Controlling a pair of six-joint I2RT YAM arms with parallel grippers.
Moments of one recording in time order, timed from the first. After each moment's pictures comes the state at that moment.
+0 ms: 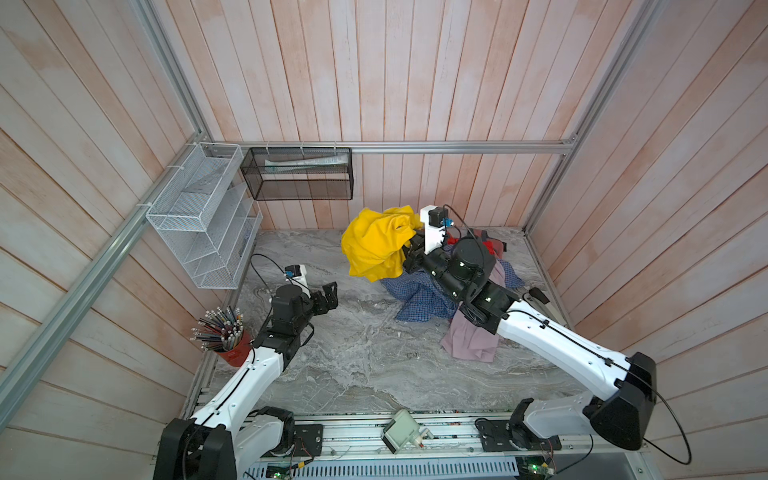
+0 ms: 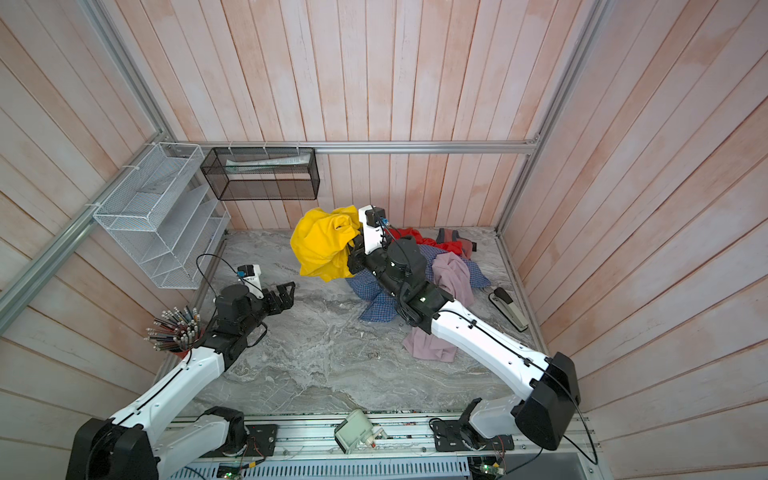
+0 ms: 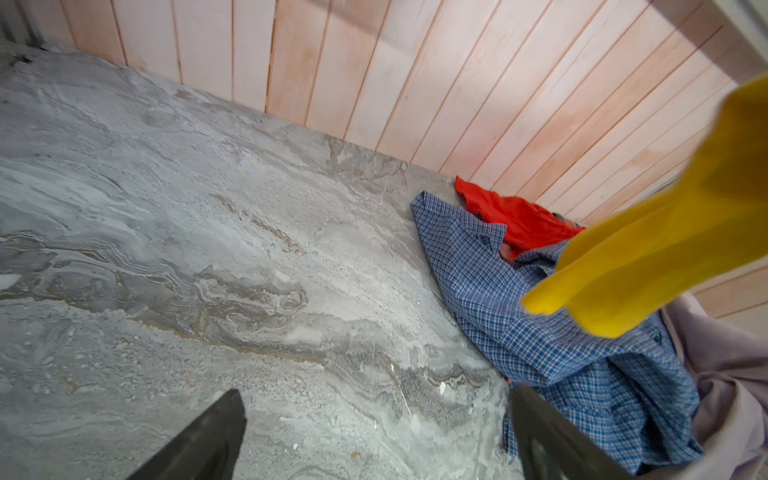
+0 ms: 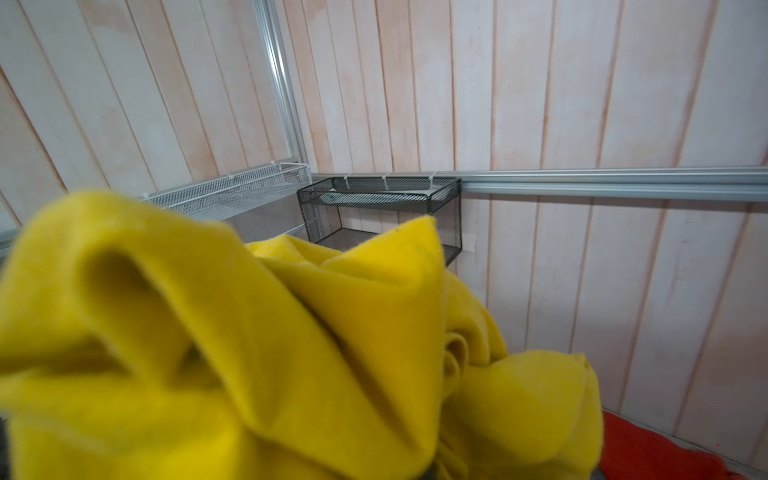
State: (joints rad) left arm -0.20 1.04 0.57 0.10 0.04 -0.41; right arm 0.82 1.41 1.26 0.22 0.03 0.18
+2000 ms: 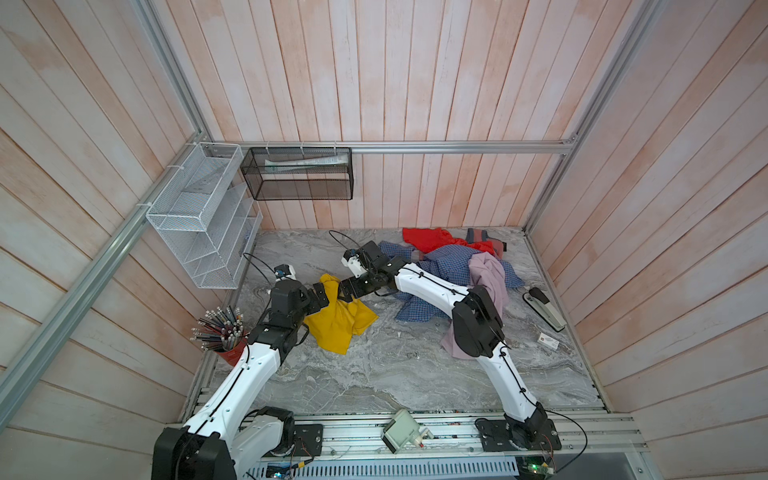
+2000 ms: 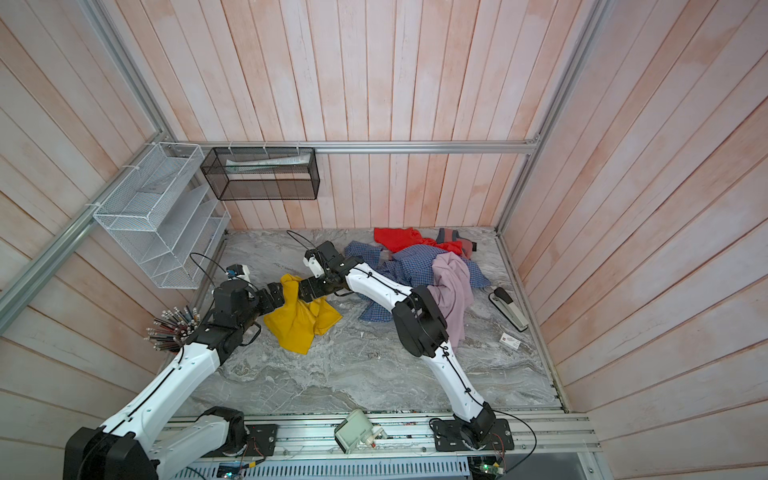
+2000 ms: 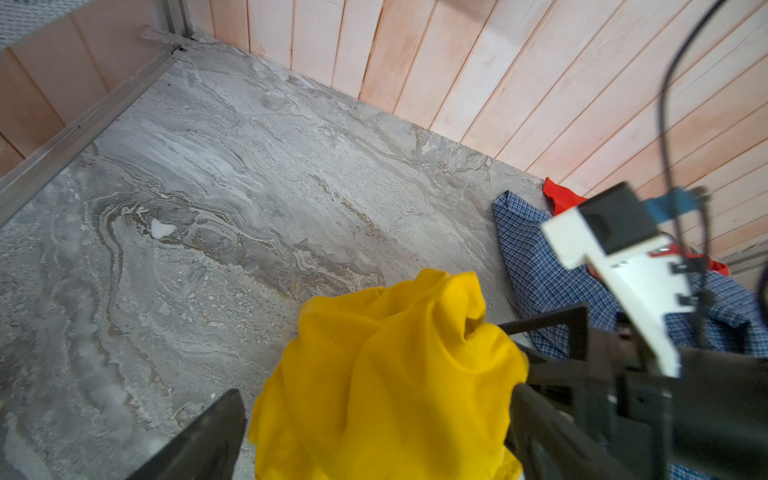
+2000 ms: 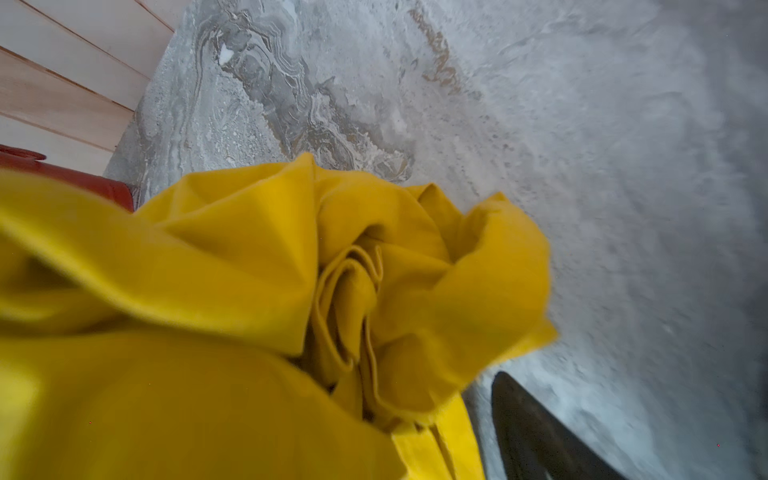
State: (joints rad) left arm -0.20 1.07 0.69 -0.18 -0.11 -0.43; right arm 0.81 2.30 2.02 -0.59 -0.30 0.28
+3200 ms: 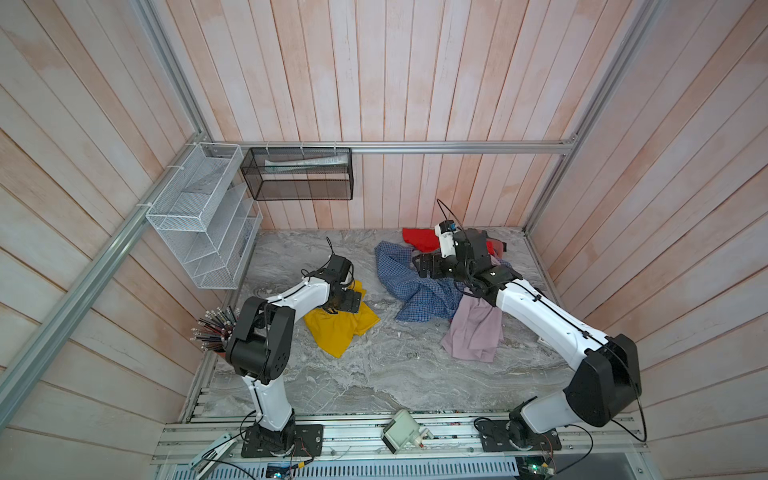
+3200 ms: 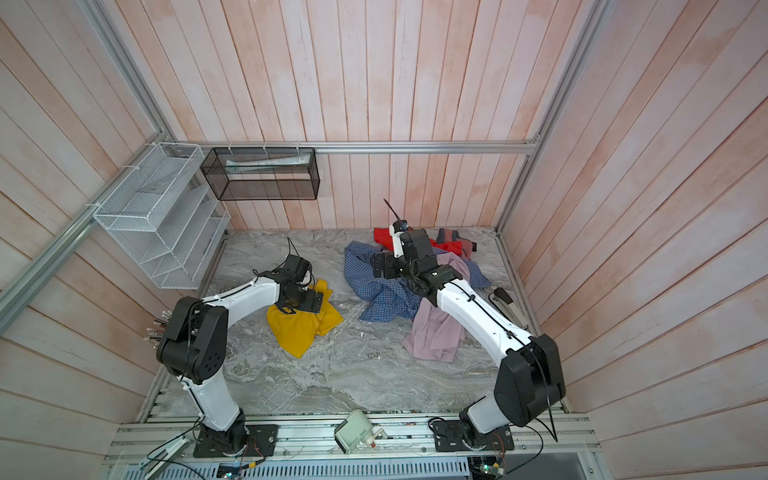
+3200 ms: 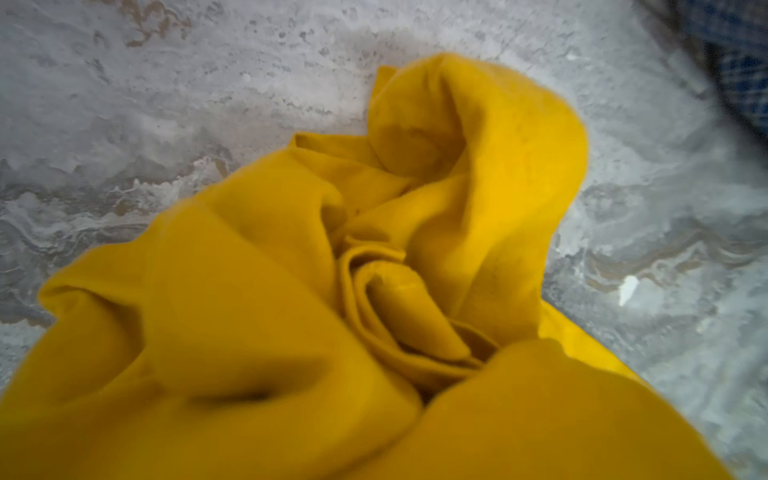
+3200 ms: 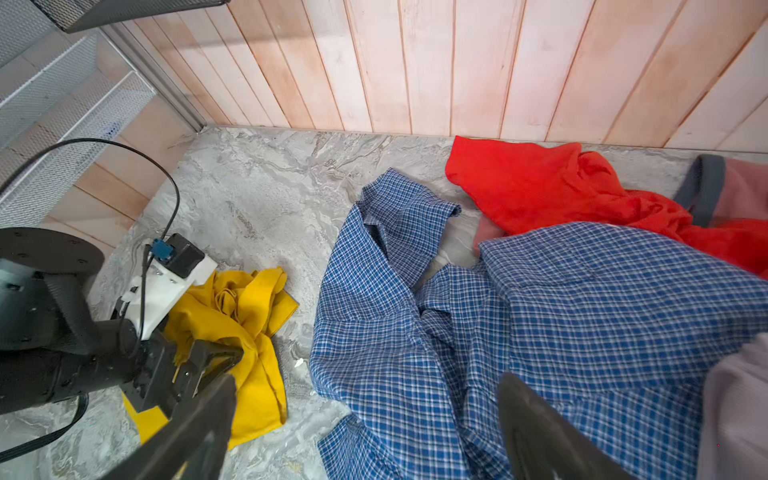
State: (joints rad) left arm -0.35 1.86 1.22 -0.57 -0.06 -0.13; right arm 0.52 1.49 1.25 -0.31 -0.05 0.28
